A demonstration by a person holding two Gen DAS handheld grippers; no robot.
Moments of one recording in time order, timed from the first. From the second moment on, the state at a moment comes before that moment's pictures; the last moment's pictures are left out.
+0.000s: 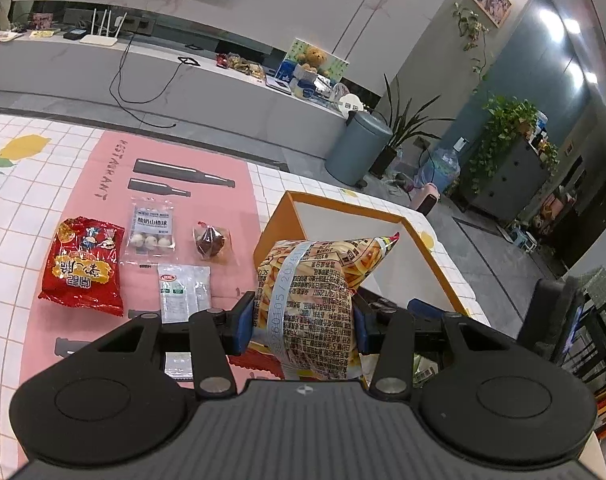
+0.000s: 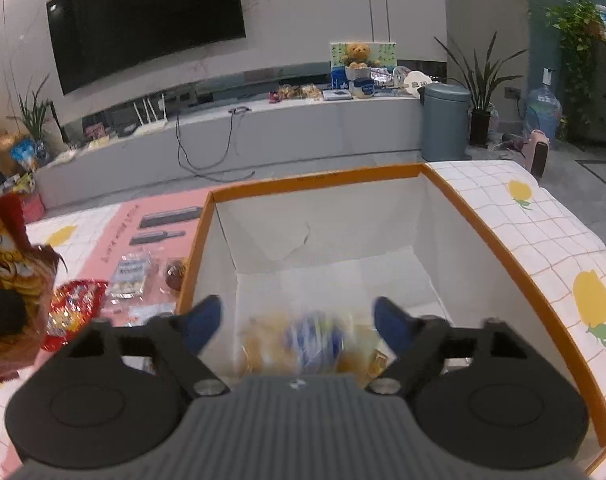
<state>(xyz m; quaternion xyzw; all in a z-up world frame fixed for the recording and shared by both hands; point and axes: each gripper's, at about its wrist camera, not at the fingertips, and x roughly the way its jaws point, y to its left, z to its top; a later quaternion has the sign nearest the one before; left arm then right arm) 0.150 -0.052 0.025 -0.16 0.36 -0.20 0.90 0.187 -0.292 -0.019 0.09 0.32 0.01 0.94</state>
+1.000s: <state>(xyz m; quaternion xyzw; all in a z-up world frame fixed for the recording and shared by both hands) 0.108 -0.100 0.033 -0.07 0.35 -0.22 0.91 0.116 -0.375 0.021 0.16 0.28 -0.04 0.95</state>
